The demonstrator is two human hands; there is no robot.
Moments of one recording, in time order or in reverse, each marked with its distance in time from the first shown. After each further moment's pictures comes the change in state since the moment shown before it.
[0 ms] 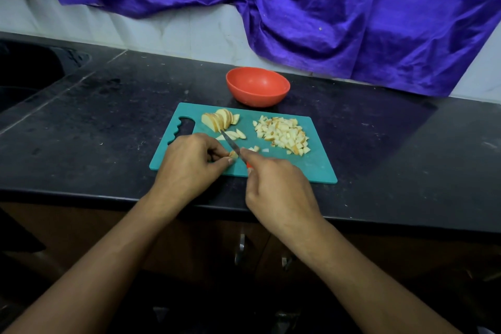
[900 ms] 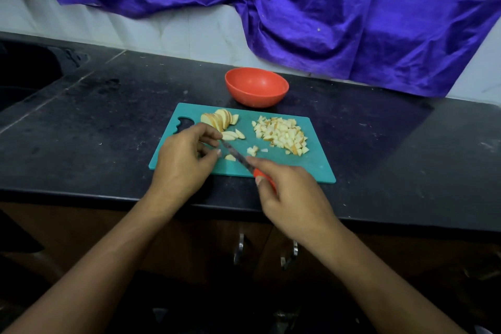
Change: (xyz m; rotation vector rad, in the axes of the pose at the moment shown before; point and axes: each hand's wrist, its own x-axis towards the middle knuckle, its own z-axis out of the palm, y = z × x) left_hand -0.003 -0.010 0.002 -0.222 0.147 -0.010; right_hand -0.013 0.026 -0.005 0.090 -0.049 -0.020
